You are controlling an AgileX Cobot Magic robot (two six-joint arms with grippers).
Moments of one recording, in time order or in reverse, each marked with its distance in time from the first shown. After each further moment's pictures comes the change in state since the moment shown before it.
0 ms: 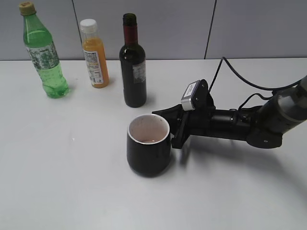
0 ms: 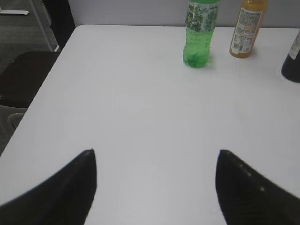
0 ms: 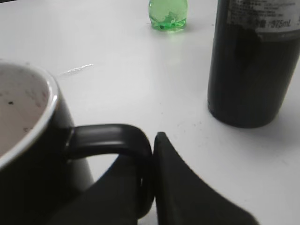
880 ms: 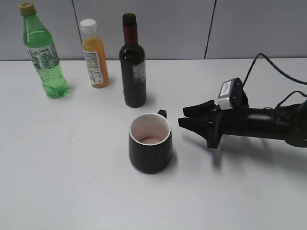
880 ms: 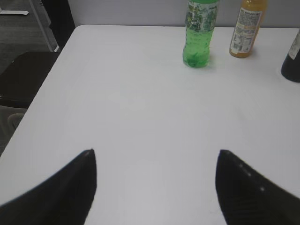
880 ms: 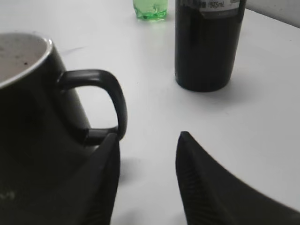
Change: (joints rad) left arm 0.000 0.000 0.000 0.000 0.000 0.000; right arm -0.214 -0.058 0.084 -0.199 -0.041 -0.005
